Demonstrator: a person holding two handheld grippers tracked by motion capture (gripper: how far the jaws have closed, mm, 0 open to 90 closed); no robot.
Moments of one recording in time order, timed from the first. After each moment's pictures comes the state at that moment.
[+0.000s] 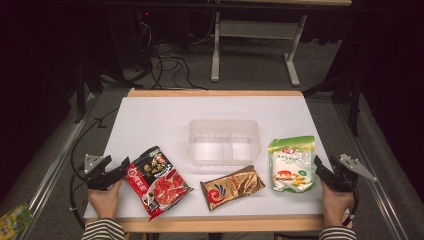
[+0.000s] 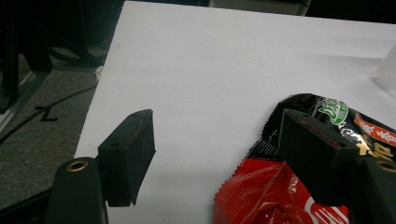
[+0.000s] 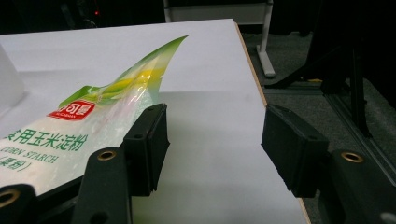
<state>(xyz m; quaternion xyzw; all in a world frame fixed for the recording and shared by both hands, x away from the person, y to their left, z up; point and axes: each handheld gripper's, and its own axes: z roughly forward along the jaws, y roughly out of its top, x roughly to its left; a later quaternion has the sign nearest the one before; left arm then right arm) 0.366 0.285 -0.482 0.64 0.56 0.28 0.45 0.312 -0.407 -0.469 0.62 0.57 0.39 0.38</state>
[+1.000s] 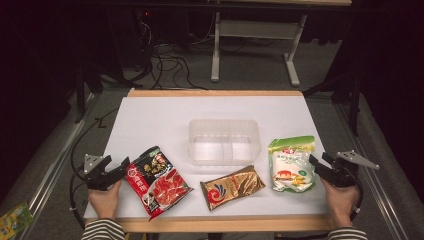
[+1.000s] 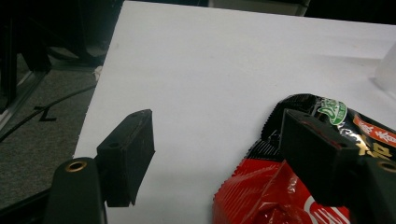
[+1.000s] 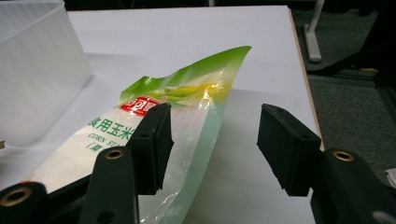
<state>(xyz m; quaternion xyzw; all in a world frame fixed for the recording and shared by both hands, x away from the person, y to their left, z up) 0.366 0.286 -0.483 0.64 0.56 0.28 0.45 0.318 -0.398 -0.437 0.59 0.64 0.40 0.30</state>
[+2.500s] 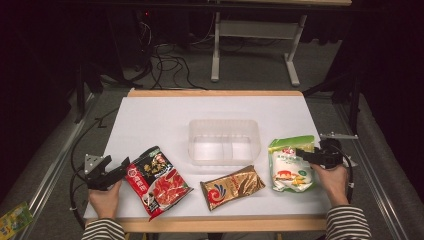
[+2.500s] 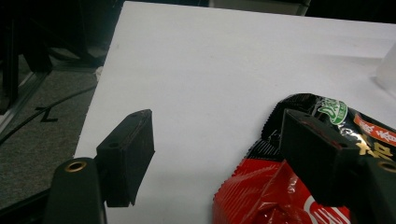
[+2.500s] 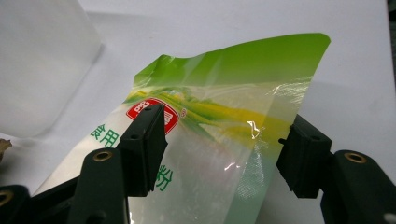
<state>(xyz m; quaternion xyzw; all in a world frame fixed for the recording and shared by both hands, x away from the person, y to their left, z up) 0.366 0.285 -0.482 0.64 0.56 0.28 0.45 0.383 -0.393 -0.435 0.60 0.70 0.35 0.16</state>
